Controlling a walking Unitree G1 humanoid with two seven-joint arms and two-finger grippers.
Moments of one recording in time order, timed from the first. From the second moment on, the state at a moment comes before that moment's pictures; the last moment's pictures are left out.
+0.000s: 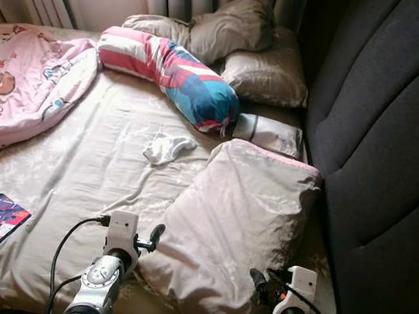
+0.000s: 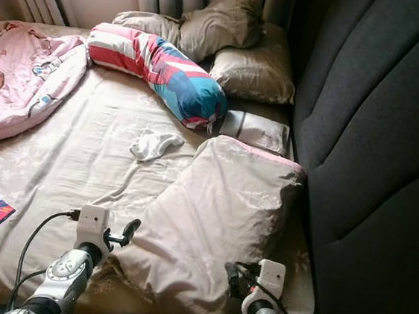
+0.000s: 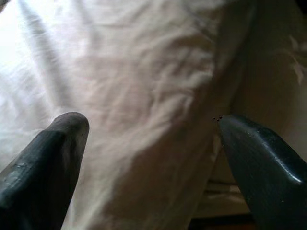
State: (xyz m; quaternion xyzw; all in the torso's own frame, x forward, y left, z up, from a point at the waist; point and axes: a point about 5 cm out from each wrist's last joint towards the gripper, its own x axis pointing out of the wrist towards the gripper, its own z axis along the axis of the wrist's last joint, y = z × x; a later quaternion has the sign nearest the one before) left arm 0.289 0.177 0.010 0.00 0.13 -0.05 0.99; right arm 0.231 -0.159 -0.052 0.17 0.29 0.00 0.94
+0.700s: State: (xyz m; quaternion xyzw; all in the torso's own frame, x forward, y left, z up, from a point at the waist) left arm 0.311 0.181 0.068 0.00 0.00 -0.07 1.00; right arm 0.256 -0.154 -0.038 0.19 0.30 0.00 0.93
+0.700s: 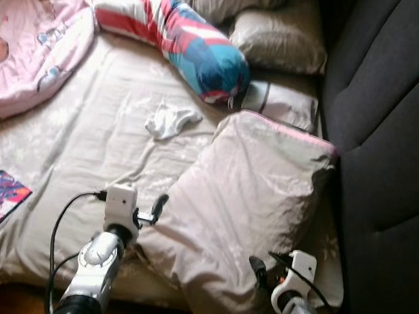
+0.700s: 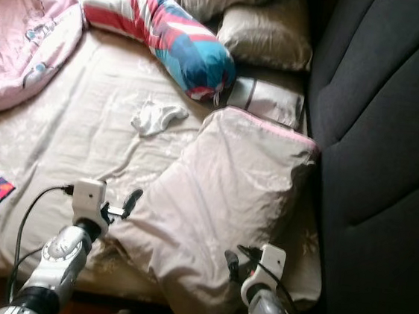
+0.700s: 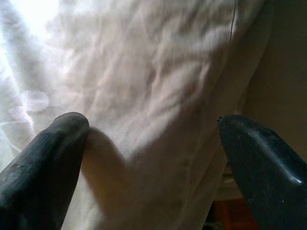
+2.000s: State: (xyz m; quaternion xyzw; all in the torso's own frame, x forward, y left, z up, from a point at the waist) left arm 0.293 0.165 0.111 0.02 -0.01 -0.12 0.99; right arm 0.250 -0.134 -0.039 0.23 0.28 0.04 0.93
